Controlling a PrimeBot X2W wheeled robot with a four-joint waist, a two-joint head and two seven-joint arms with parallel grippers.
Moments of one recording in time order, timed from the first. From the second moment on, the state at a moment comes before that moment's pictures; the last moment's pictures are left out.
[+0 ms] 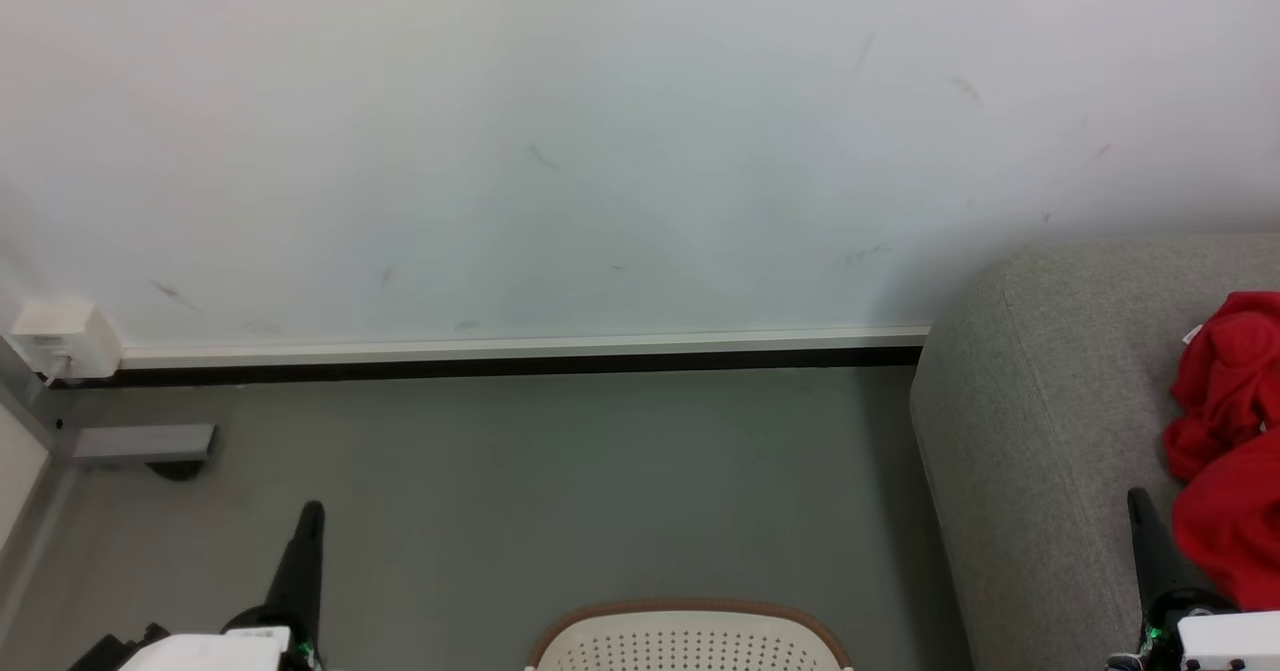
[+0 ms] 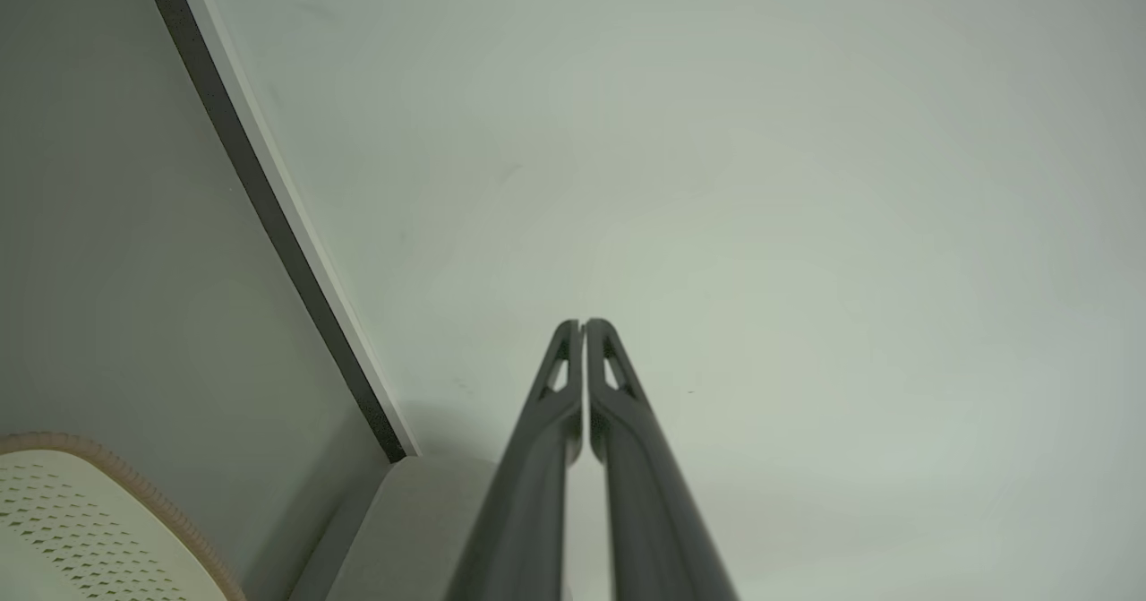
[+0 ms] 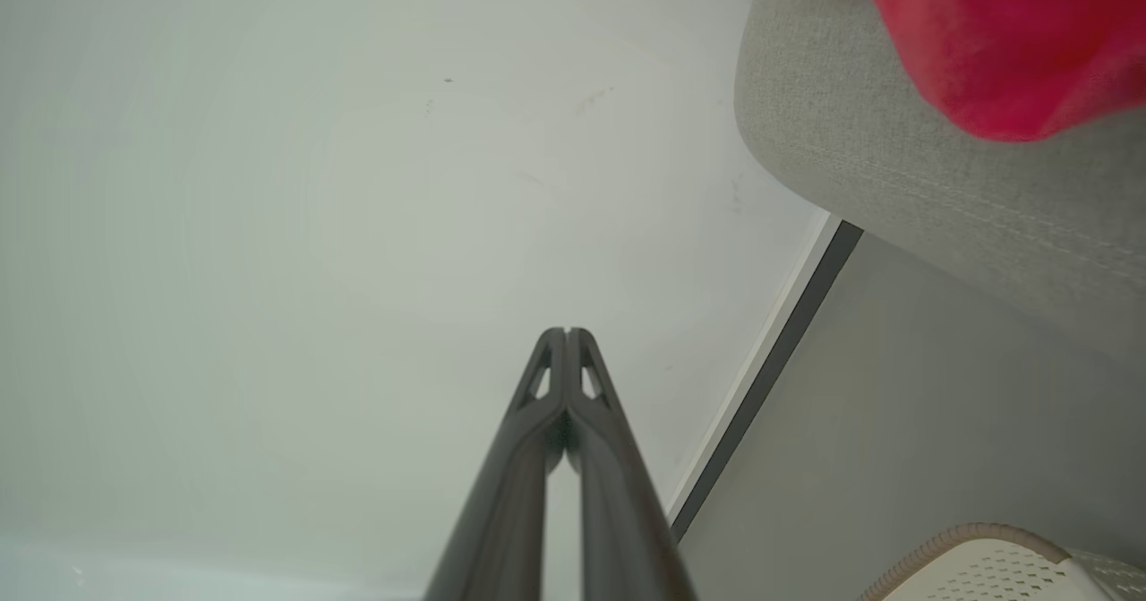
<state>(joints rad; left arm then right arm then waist) -0.08 0.04 0.11 0.24 -1.45 -0.12 0.07 -0.10 -0.06 -0.08 0.26 1.47 0.13 0.07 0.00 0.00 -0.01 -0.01</state>
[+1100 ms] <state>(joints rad) -0.11 0.05 0.11 0.25 -1.61 -0.13 0.11 -0.10 -0.05 -0.11 0.25 1.61 0.13 0.11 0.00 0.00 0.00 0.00</state>
